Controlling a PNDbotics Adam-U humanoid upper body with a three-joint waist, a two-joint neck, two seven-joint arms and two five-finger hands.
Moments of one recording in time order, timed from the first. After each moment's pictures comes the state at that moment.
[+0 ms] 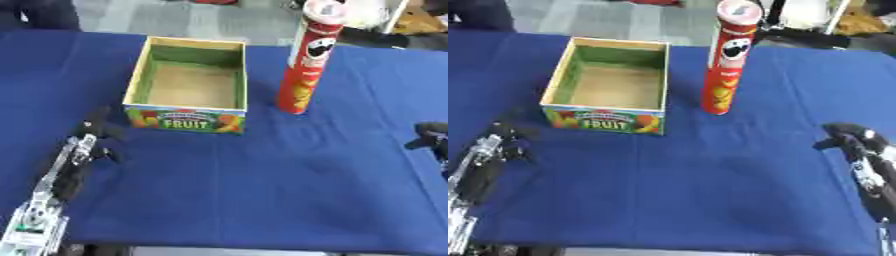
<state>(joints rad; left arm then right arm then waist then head) -0.10 0.21 0.00 -1.71 0.03 -0.08 -0.26 -0.02 -0.14 -0.28 -1.78 -0.21 -0.31 0.51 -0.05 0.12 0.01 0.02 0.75</state>
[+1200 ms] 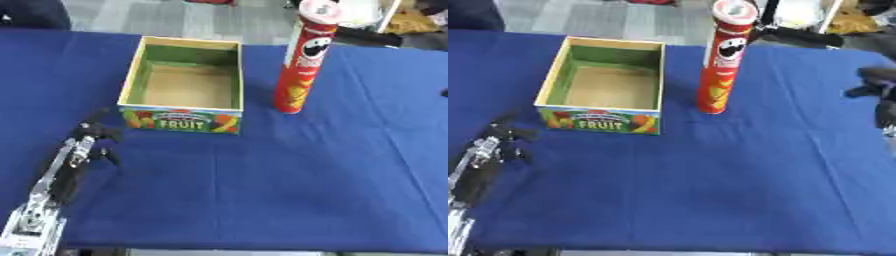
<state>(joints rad) -0.11 0.21 -0.01 -1.71 0.03 -0.09 -0.27 -0.26 -0.64 -0.26 -1.76 -0.28 -0.52 0.40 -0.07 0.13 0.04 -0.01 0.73</state>
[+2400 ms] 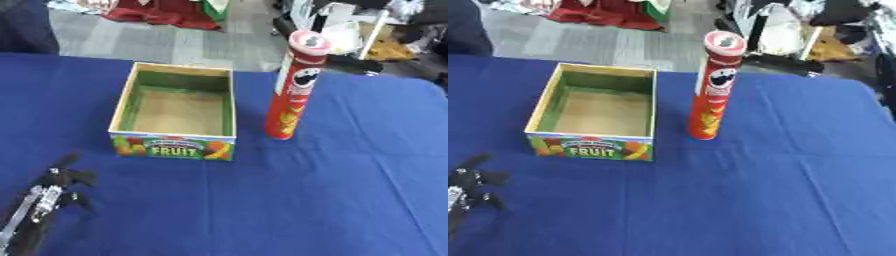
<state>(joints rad) -0.14 0.22 -0.07 -1.71 0.02 -0.09 -0.33 -0.99 -0.69 0.01 -1.05 -0.04 -0.58 0.60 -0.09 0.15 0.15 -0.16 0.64</state>
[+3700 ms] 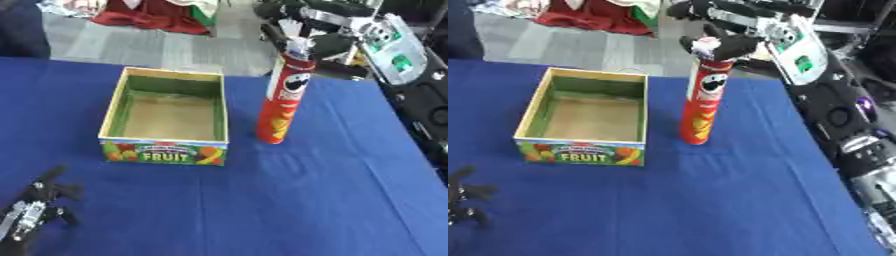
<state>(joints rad) -0.14 0.22 -0.07 -1.70 0.01 -0.09 -0.33 -1.00 -0.60 0.14 -1.08 0.31 -0.52 0.66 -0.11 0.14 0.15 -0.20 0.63</state>
